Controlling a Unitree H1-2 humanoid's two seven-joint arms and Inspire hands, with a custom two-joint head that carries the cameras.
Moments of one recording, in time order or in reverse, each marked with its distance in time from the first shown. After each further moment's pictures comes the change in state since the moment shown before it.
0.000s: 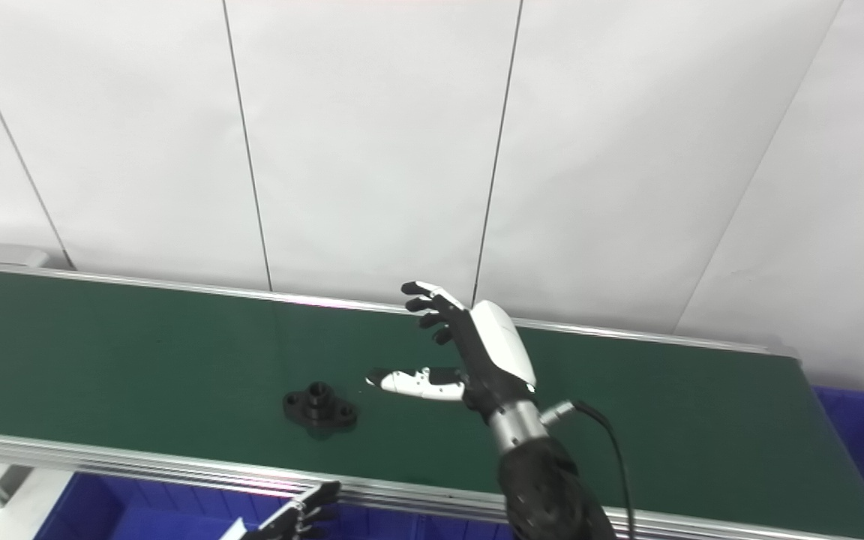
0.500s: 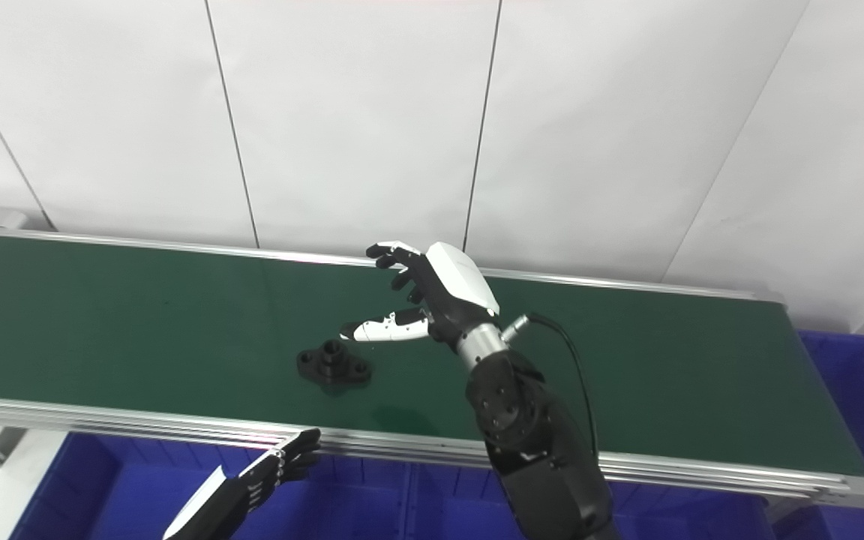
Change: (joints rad) left arm 0.013 0.021 0.006 -0.078 -0.018 0.057 -0.033; right arm -0.123 -0.040 0.082 0.110 -0.053 0.090 0.099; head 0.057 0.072
